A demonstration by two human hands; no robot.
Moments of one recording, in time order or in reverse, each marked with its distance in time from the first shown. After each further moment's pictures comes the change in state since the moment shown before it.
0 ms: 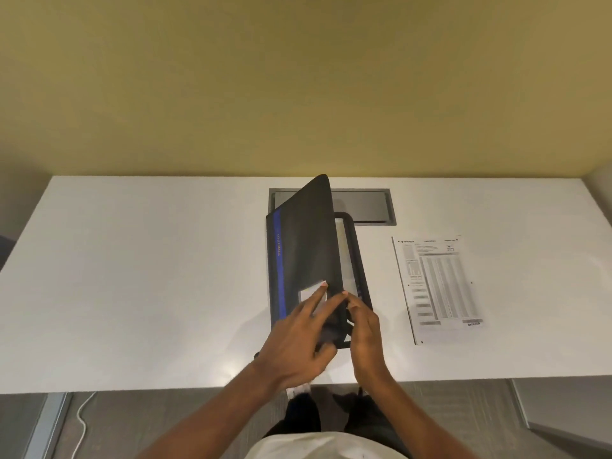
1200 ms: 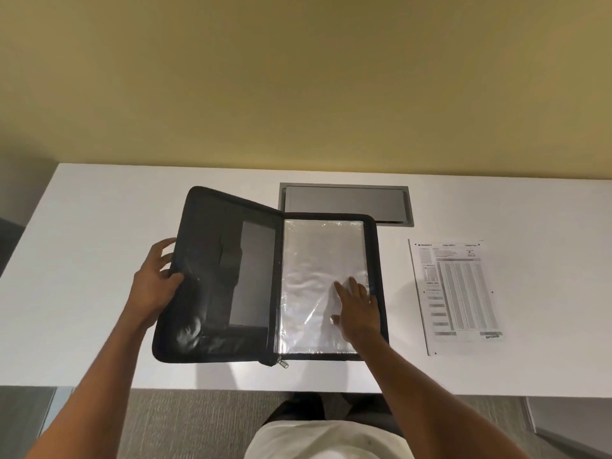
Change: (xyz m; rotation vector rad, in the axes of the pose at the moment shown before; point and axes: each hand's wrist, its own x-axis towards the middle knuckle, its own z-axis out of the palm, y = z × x) left_hand -0.032 -0.216 -0.144 -0.413 0.472 -0.747; right_hand 0.128 0.078 0.008 -1.549 -0.320 -0.108
